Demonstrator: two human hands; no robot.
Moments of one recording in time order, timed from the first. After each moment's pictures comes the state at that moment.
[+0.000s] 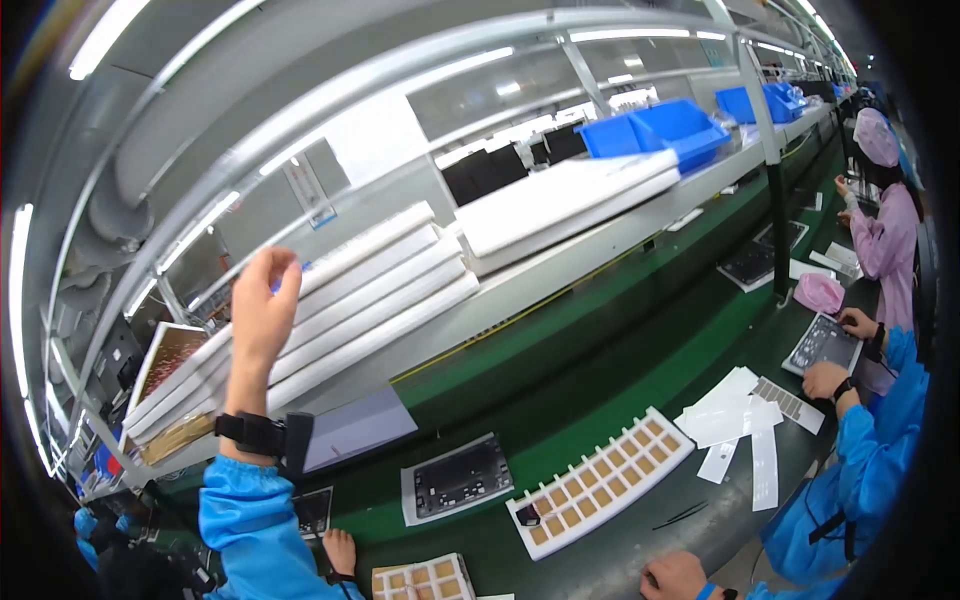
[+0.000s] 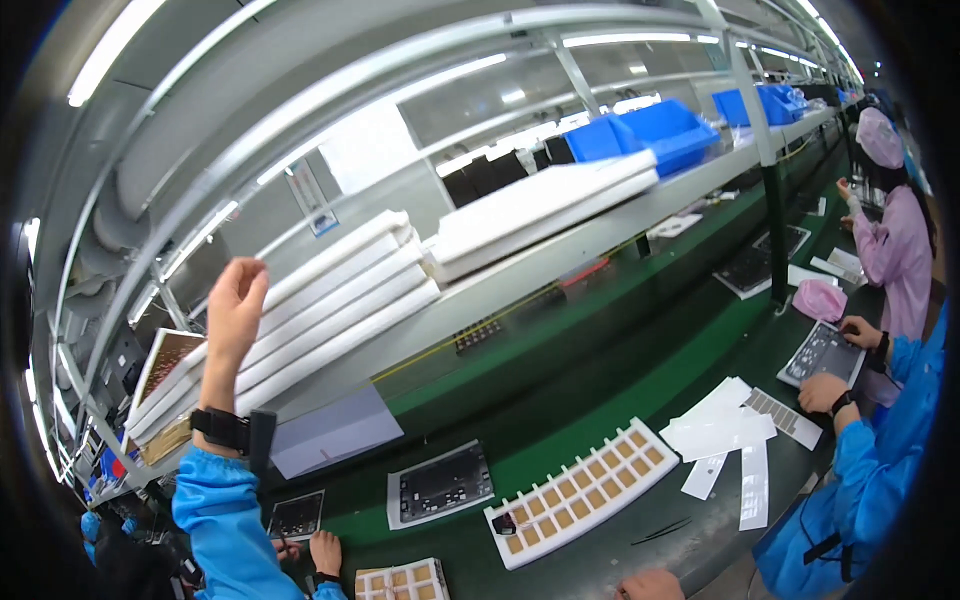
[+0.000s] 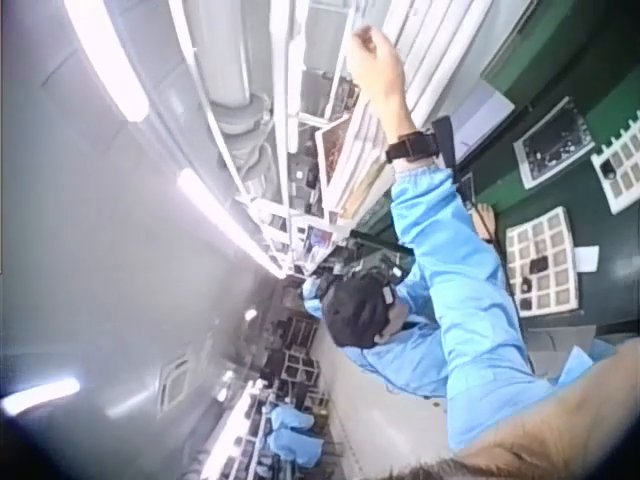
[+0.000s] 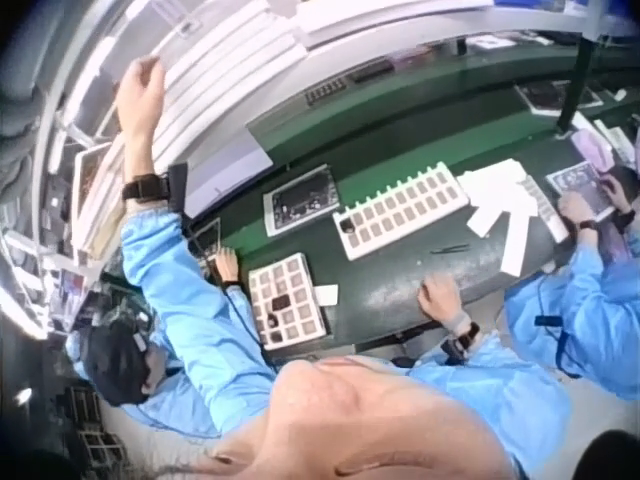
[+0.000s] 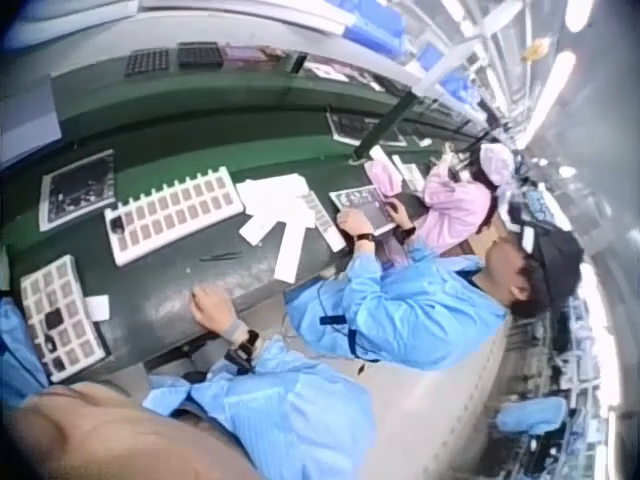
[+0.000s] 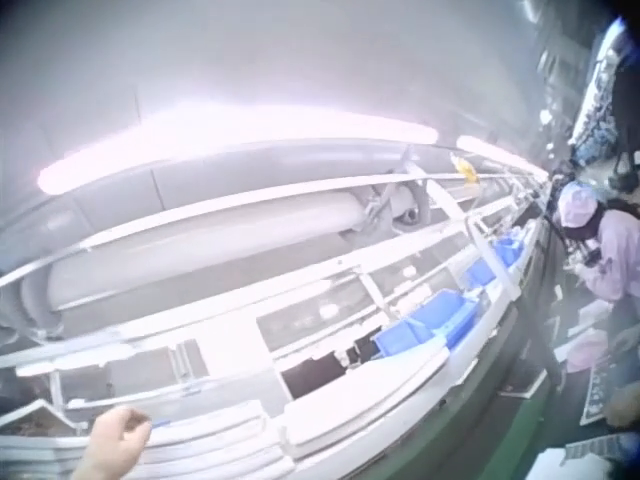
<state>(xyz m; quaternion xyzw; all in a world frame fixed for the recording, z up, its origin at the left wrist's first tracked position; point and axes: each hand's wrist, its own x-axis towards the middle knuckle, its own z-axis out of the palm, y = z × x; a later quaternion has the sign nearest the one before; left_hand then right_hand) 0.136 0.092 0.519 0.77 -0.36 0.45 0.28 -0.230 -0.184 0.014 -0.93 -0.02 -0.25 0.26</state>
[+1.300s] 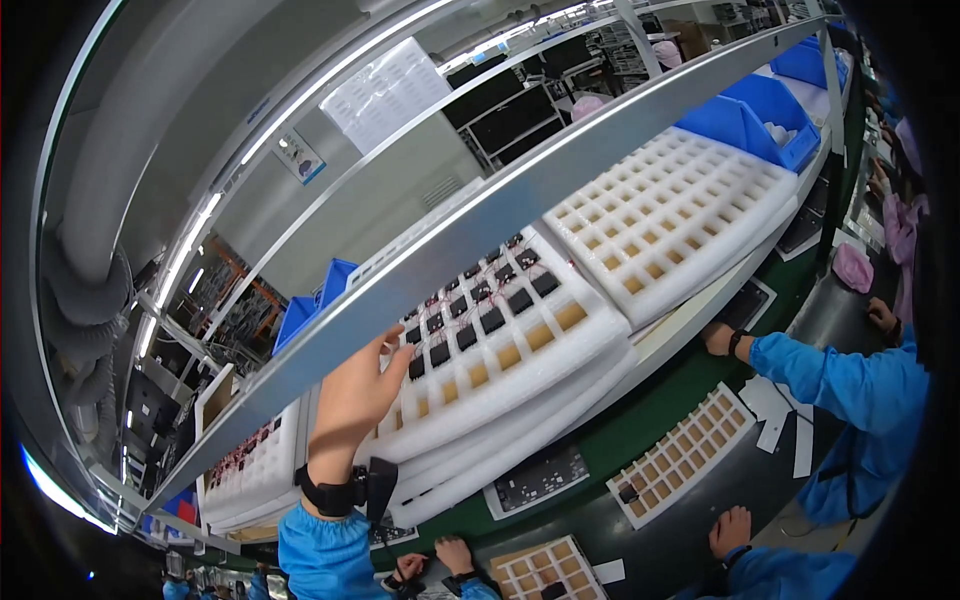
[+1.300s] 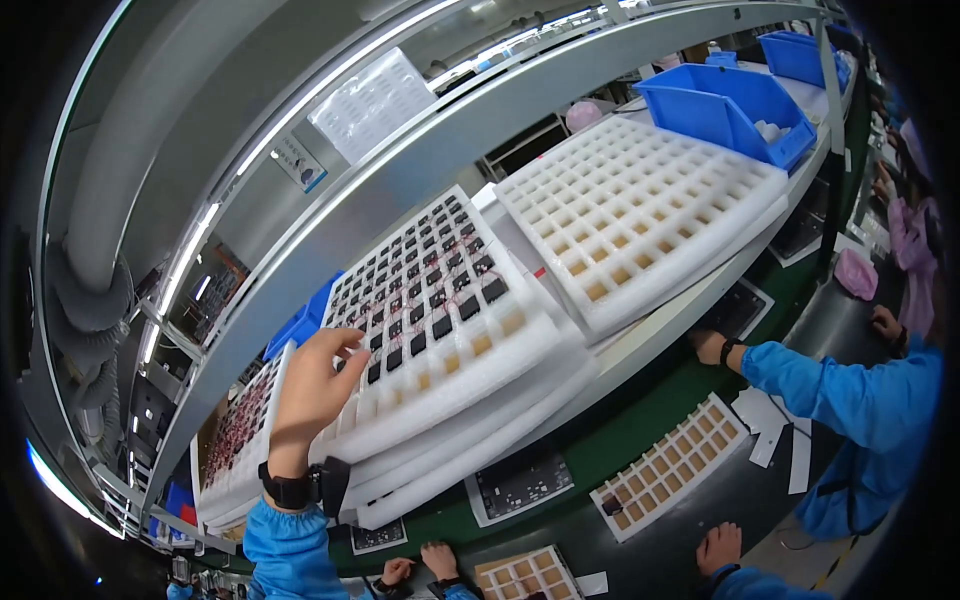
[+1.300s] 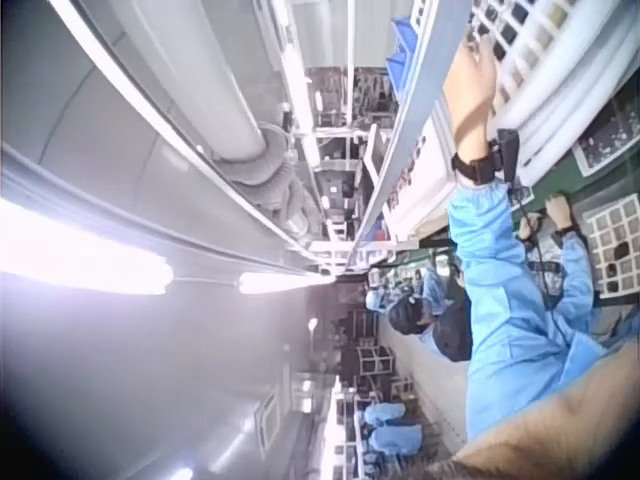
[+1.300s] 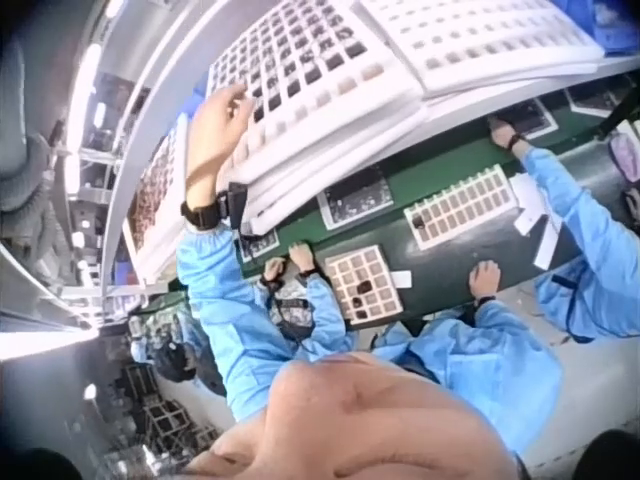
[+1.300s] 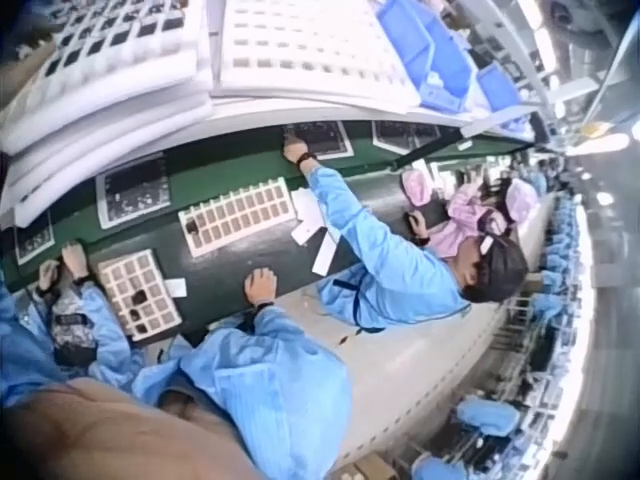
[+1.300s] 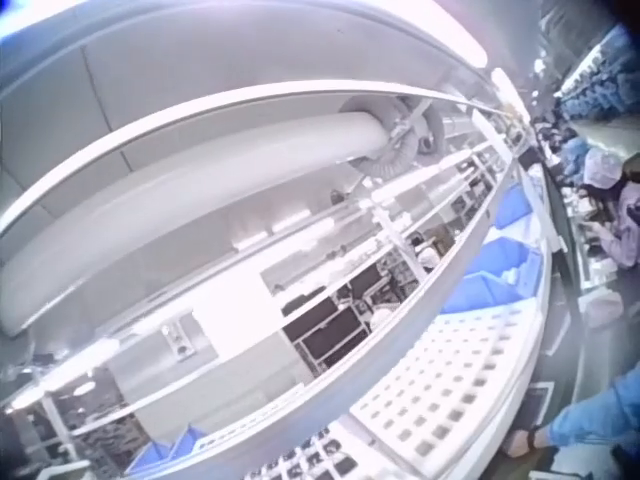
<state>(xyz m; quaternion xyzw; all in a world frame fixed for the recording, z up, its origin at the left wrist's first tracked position) 0.231 0.091 0.592 0.88 -0.40 0.20 0.14 -0.207 -0.149 0.020 -0.92 0.31 -0.12 0.19</state>
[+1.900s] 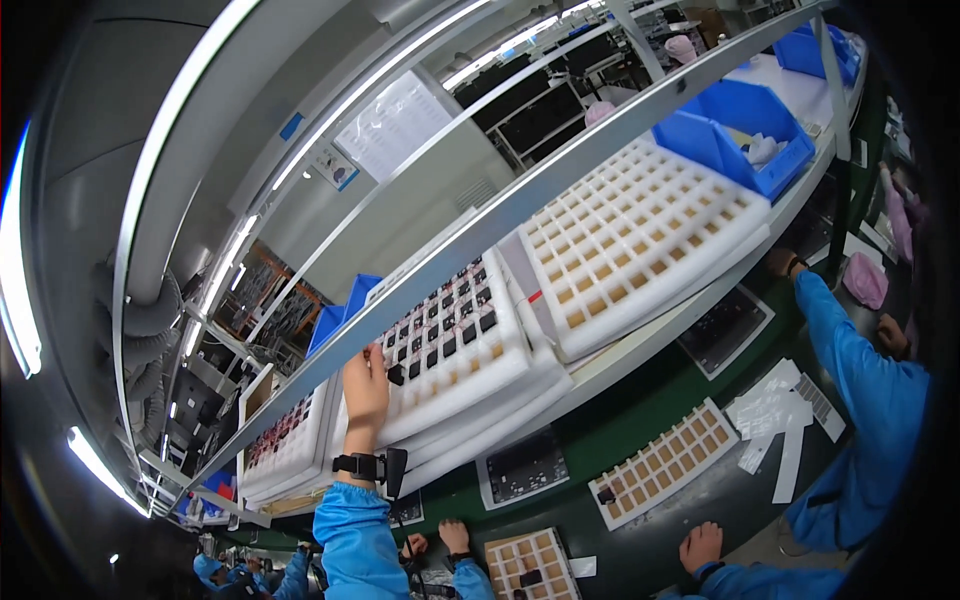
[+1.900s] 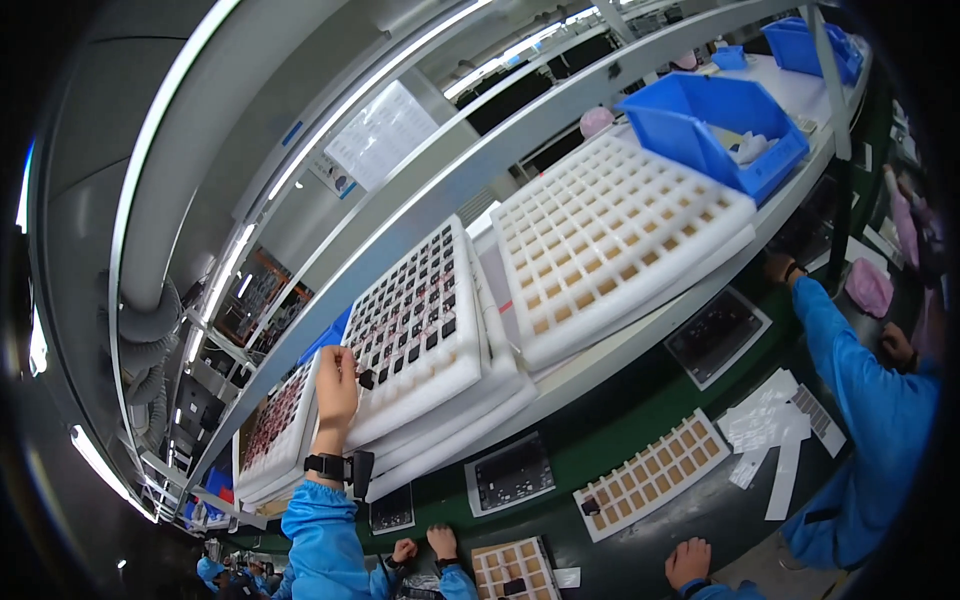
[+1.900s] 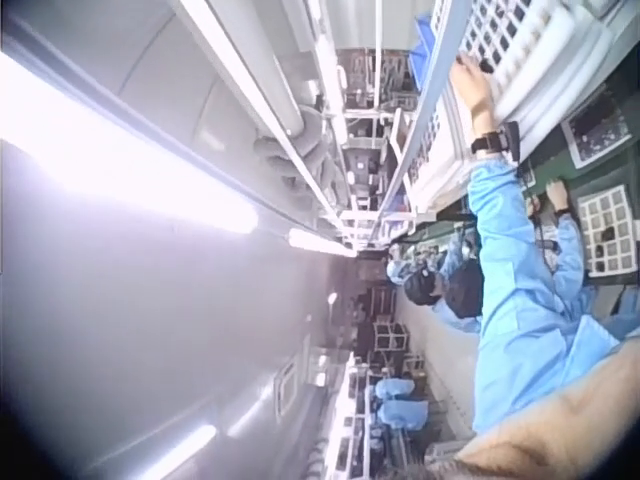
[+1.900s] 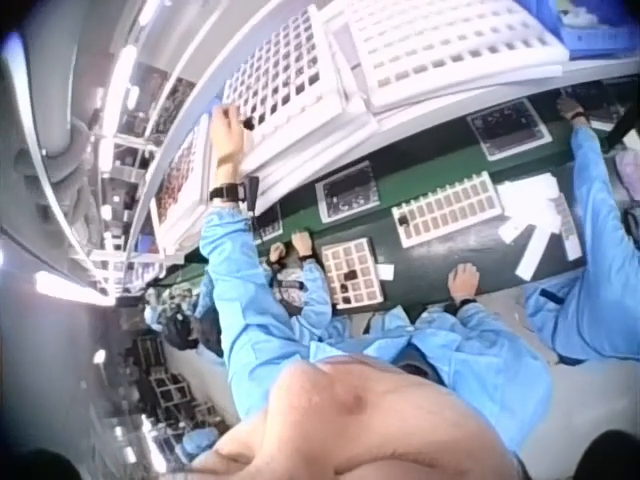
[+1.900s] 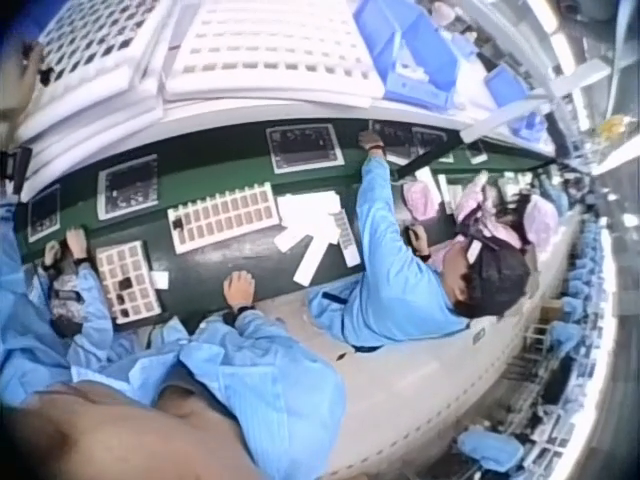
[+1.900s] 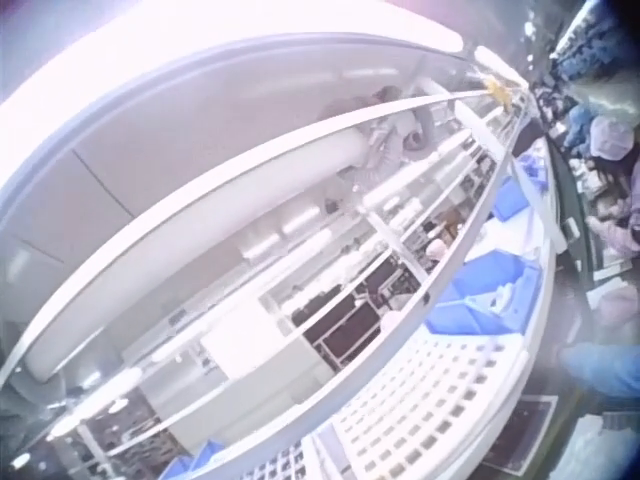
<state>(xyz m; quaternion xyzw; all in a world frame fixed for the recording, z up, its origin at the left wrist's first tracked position) 0.260 0.093 0.553 0.87 -0.27 0.32 0.26 -0.206 -0.169 0.018 -0.93 0.22 -0.11 0.28</state>
